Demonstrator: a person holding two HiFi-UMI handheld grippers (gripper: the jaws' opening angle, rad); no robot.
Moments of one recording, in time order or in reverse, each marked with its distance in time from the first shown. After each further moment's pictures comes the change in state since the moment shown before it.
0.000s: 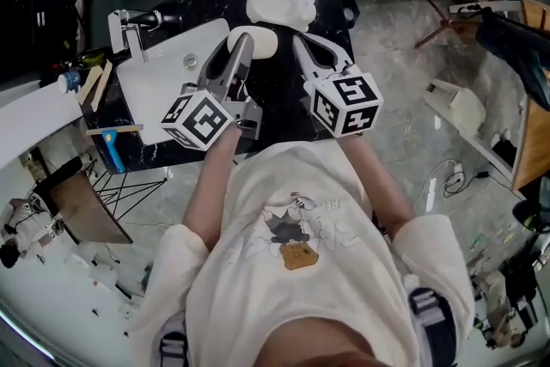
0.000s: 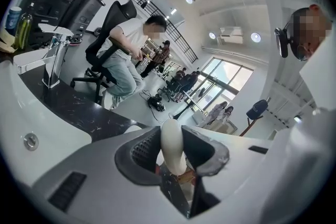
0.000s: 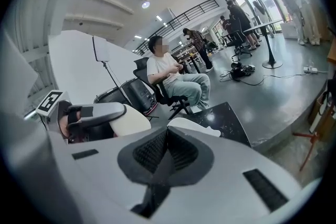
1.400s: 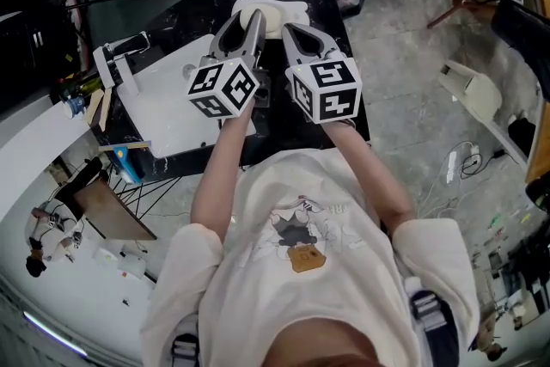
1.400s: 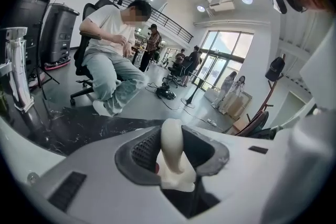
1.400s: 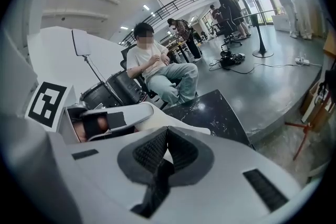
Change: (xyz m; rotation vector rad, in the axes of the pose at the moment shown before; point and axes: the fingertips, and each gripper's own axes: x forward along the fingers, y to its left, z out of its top) left arm 0.128 0.054 -0.036 0.269 0.148 0.143; right arm 0.068 -0.063 -0.015 0.074 0.113 -0.101
